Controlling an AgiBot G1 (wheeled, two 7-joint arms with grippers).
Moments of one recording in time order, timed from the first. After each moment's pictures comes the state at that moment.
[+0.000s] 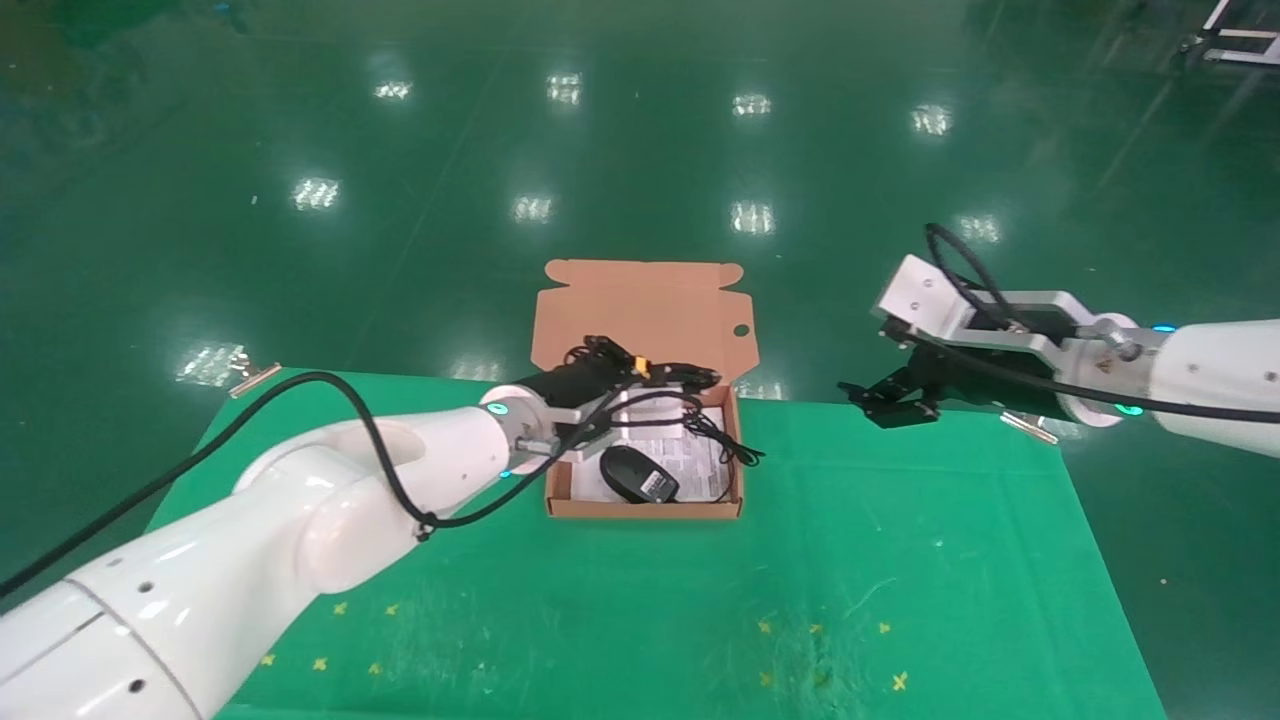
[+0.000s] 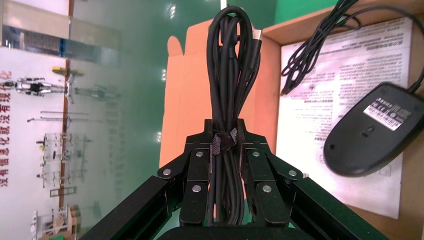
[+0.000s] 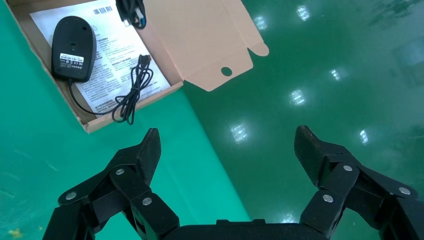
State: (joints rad) left arm -1.44 1.36 1.04 -0.81 2.27 0.39 -0.35; right arm 1.68 -0.82 -1.18 1.05 -1.62 -0.65 0.51
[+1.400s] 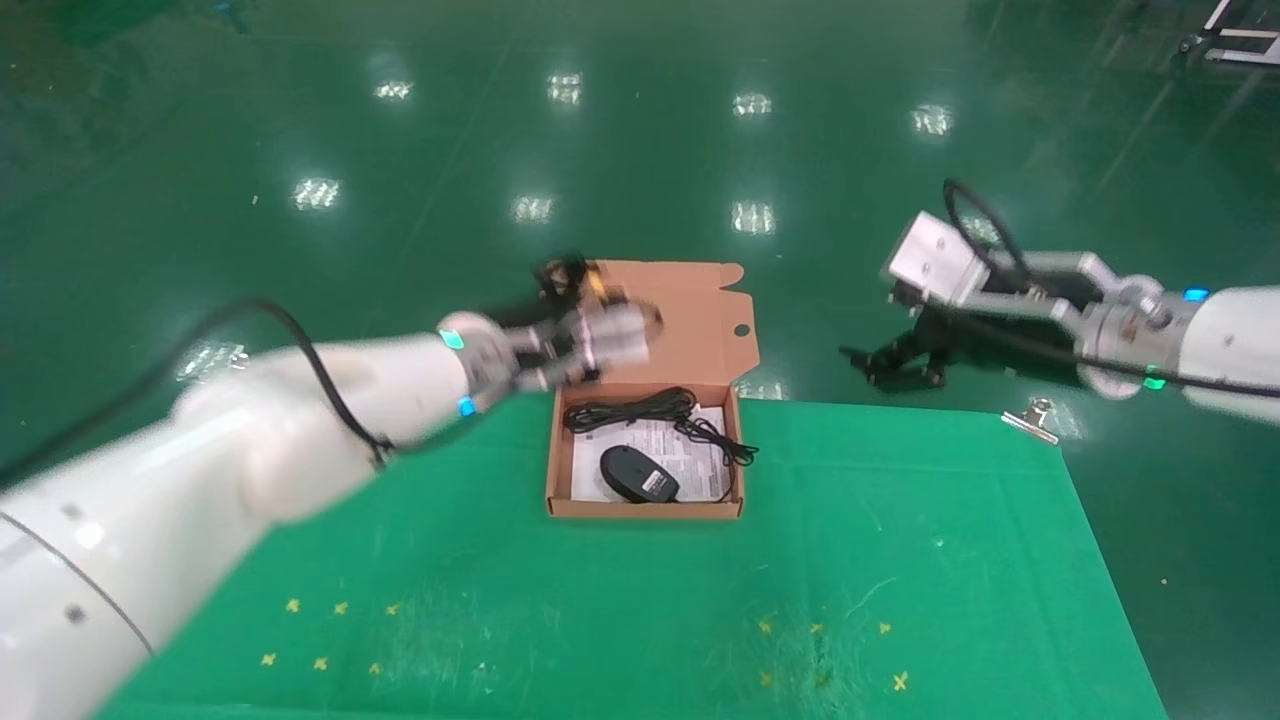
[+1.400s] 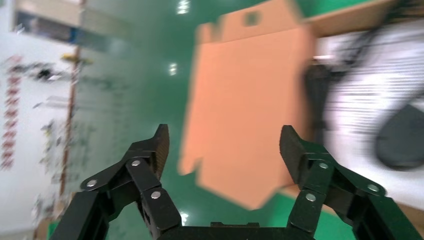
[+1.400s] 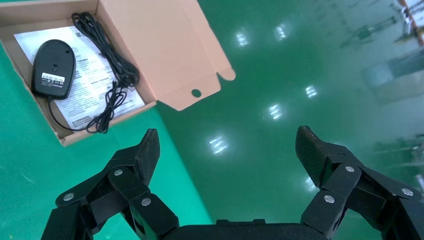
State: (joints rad) left arm -1.54 1.33 1.12 -0.76 2.14 0.33 -0.36; right arm 1.72 -0.74 -1.18 1.19 -1.69 -0.65 0.62
